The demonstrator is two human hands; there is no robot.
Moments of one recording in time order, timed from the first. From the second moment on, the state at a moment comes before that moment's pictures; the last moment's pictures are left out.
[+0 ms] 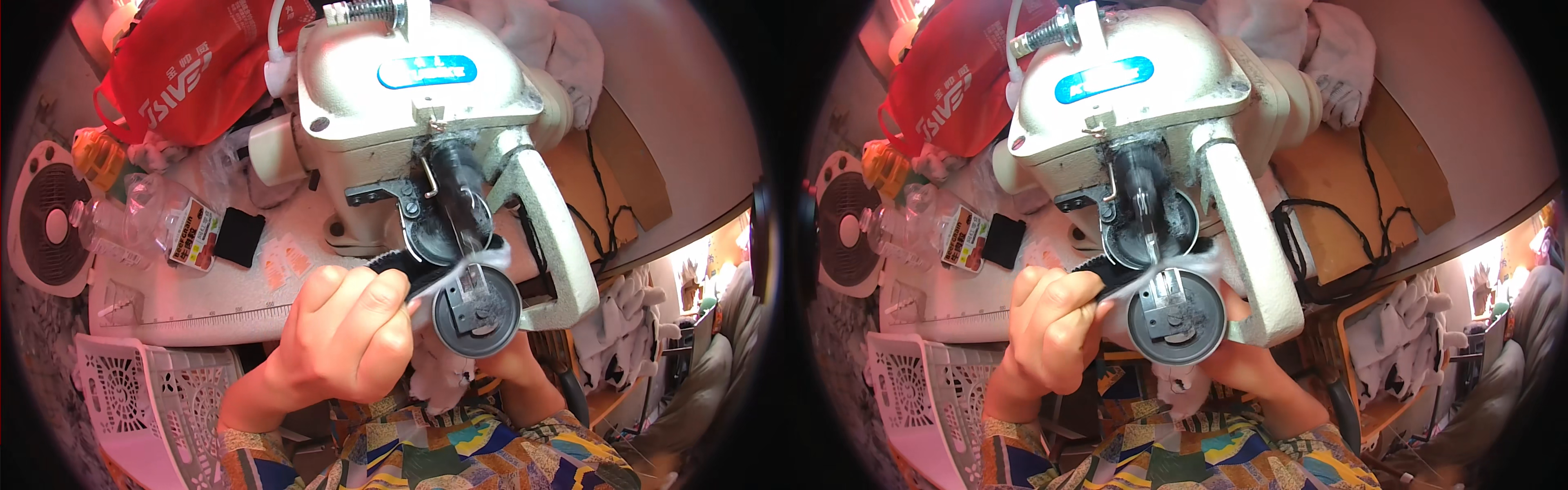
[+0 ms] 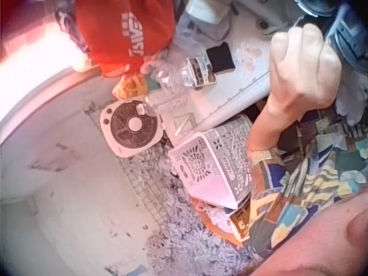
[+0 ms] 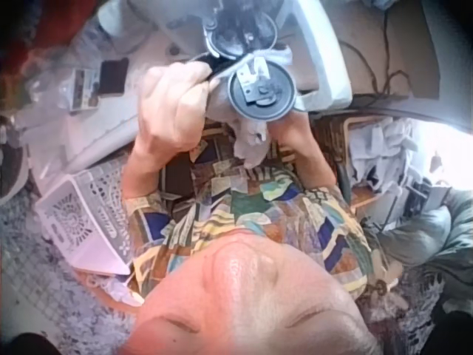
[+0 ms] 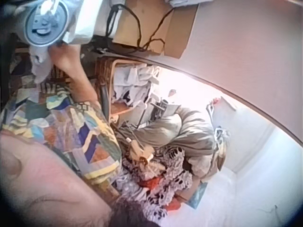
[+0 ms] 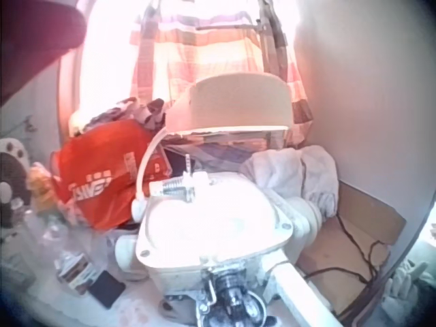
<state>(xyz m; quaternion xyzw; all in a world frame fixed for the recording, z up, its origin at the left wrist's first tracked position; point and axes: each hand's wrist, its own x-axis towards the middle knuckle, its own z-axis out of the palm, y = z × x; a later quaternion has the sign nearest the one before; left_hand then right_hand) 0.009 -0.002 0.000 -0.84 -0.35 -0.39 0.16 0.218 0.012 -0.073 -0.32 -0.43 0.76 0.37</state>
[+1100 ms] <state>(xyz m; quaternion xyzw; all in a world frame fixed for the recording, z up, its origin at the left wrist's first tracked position) -0.006 -0.013 0.007 -0.82 -0.42 -0.39 0.05 0.224 0.026 -0.102 -0.26 -0.60 0.63 0.42</state>
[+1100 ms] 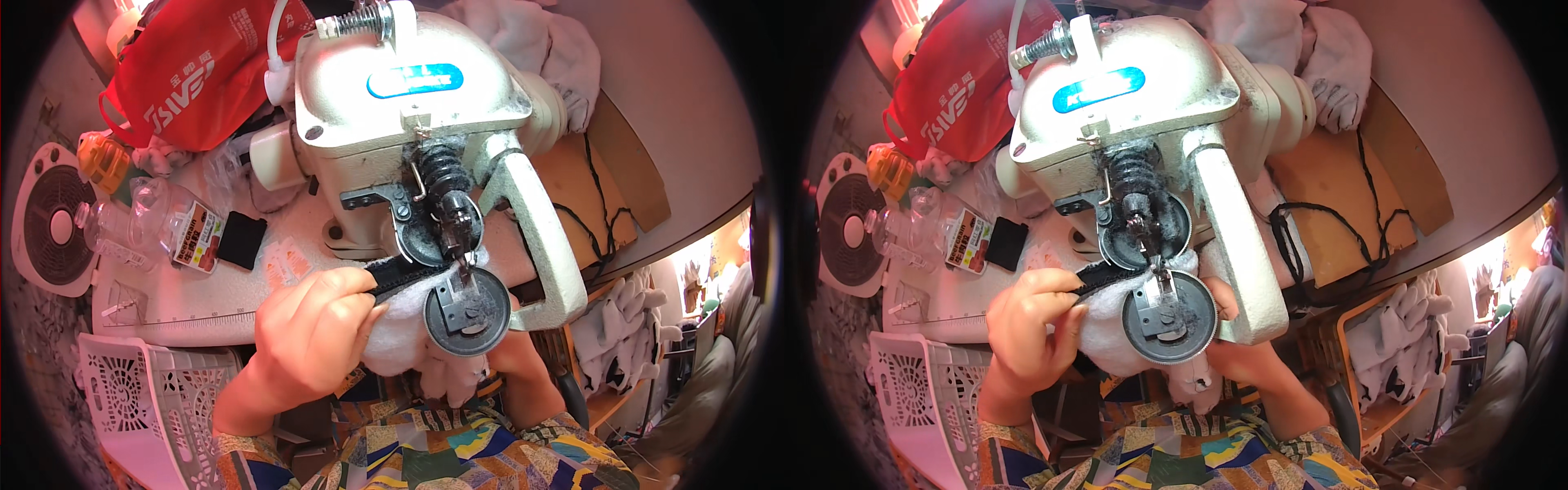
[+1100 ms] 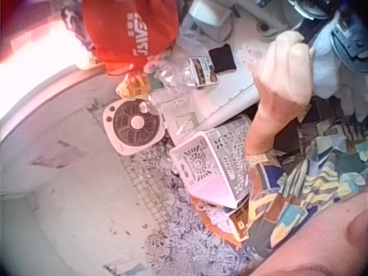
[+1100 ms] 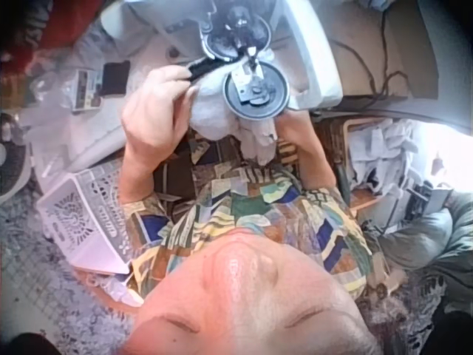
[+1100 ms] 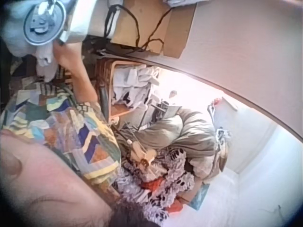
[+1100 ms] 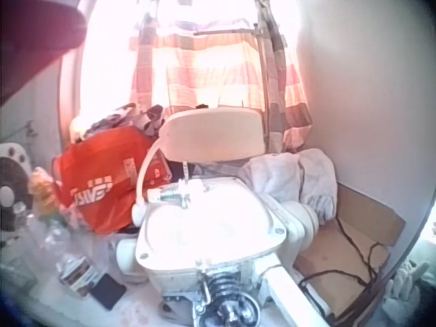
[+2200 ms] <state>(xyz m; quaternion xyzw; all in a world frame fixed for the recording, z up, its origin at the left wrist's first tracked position) 0.005 -0.015 0.005 -0.76 -0.45 -0.46 -0.07 0.233 0.007 -0.083 -0.31 -0.59 0.57 0.48</state>
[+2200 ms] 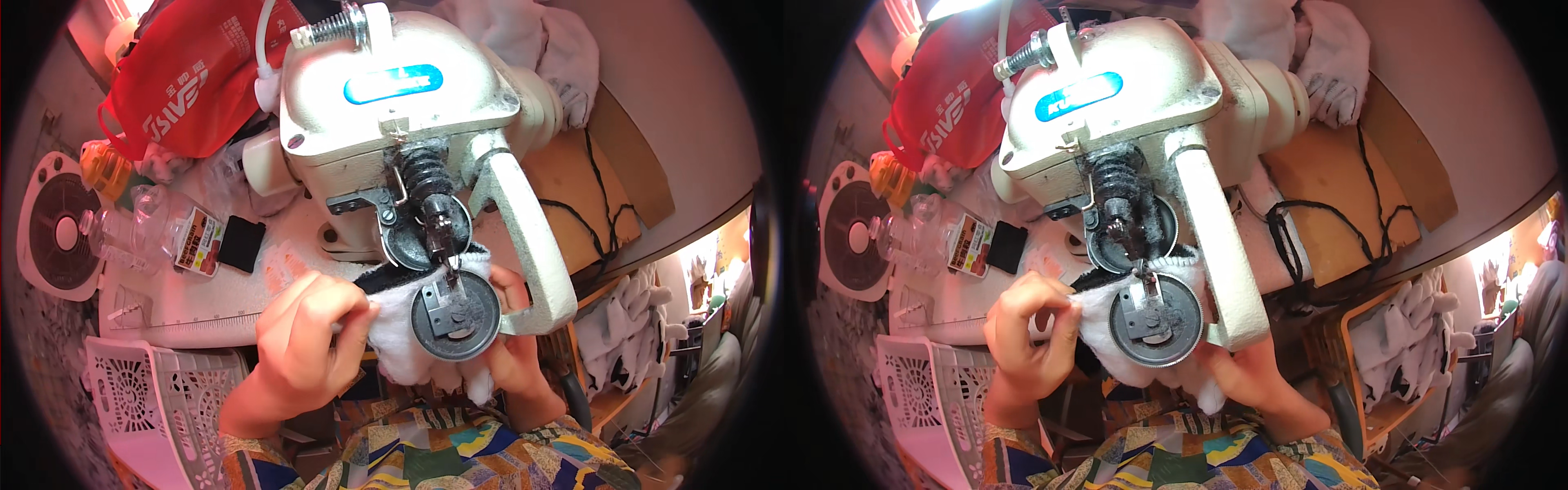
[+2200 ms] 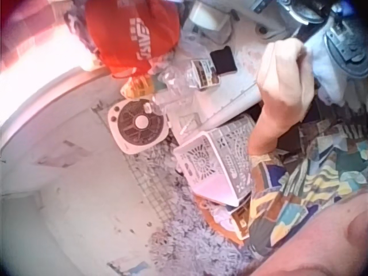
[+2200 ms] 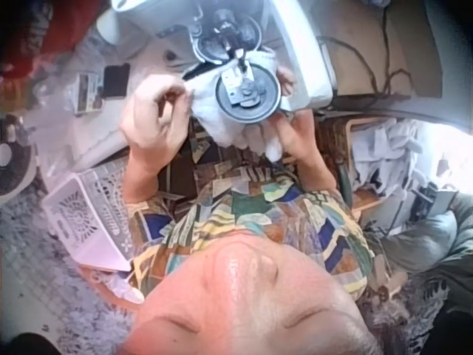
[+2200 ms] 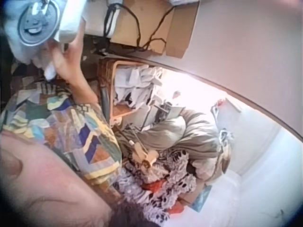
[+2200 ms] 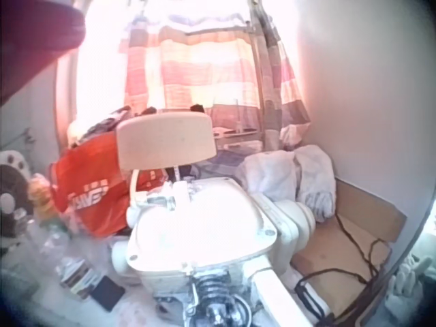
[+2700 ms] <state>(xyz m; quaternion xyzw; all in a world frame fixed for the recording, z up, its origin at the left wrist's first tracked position) -0.013 -0.015 -0.010 -0.79 -0.41 -0.44 0.11 0.222 0.010 -0.082 -0.26 -0.54 0.57 0.56</state>
